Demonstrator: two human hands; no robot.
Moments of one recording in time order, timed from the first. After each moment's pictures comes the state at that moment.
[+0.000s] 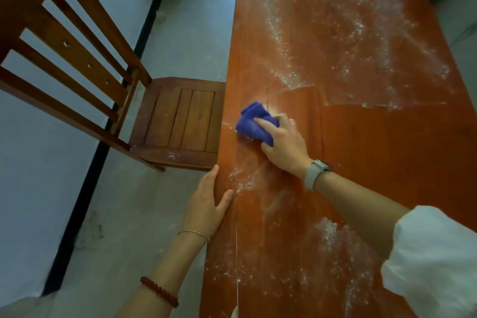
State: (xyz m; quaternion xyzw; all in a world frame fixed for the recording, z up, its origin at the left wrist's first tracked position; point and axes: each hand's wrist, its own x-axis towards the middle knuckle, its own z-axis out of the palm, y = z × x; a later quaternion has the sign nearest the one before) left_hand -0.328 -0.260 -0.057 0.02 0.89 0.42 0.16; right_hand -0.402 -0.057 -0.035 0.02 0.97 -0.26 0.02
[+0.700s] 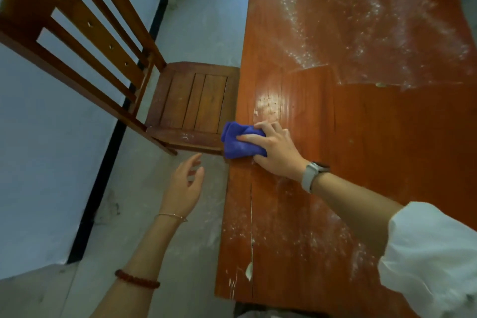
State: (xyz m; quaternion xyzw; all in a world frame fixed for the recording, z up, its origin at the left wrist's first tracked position) left_hand -0.308 -0.320 -0.027 -0.05 0.88 0.46 0.12; right_hand -0.350 -0.098 -0.043 -0.16 0.96 -0.22 0.07
